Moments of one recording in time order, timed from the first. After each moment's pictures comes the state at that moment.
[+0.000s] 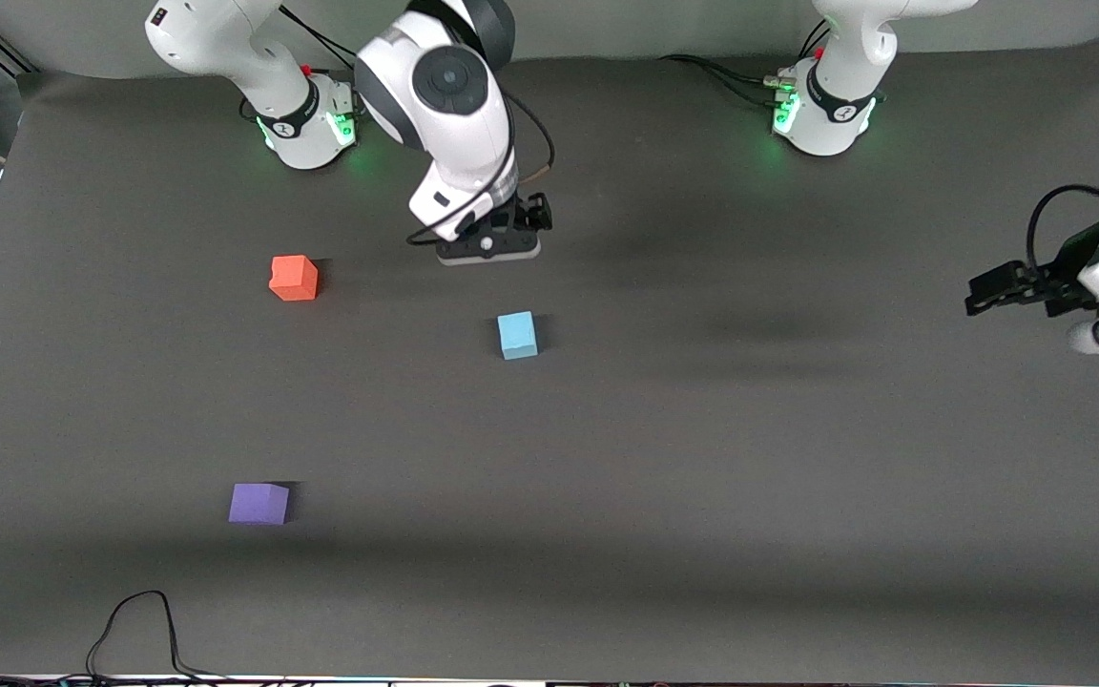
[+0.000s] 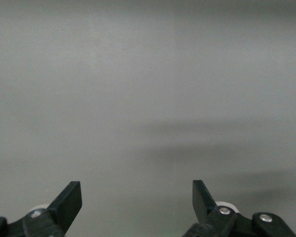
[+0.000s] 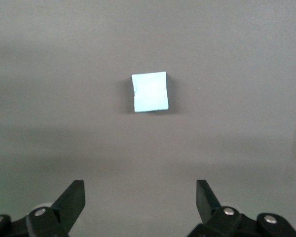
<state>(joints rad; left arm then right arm) 0.02 0.02 0.00 -1.69 -0.04 1.66 0.04 0.97 0.24 -0.18 -1.83 0.10 2.00 0.70</state>
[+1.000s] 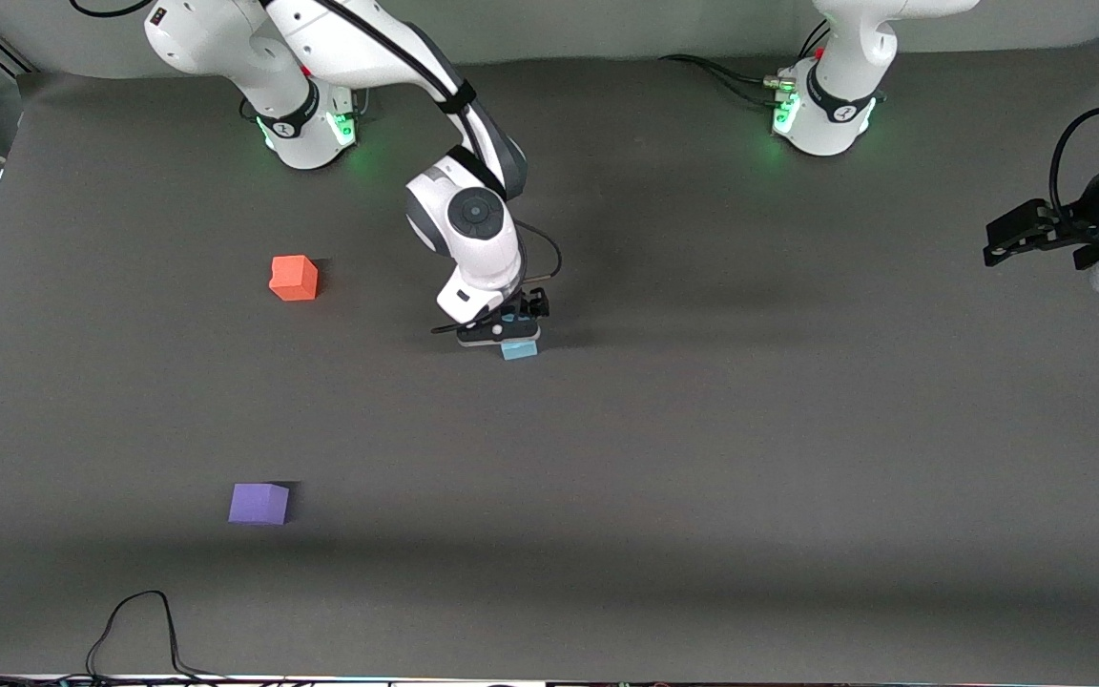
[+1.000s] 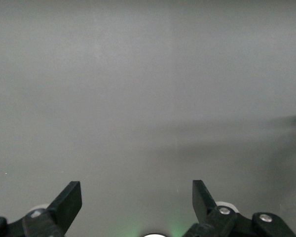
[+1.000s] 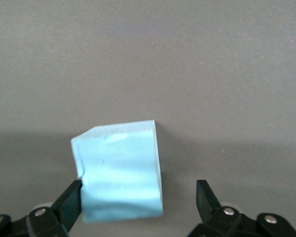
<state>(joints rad) -0.03 -0.01 0.01 -1.60 -0.01 1.52 0.04 0.95 0.55 -0.20 -1.97 0.11 2.52 0.65</state>
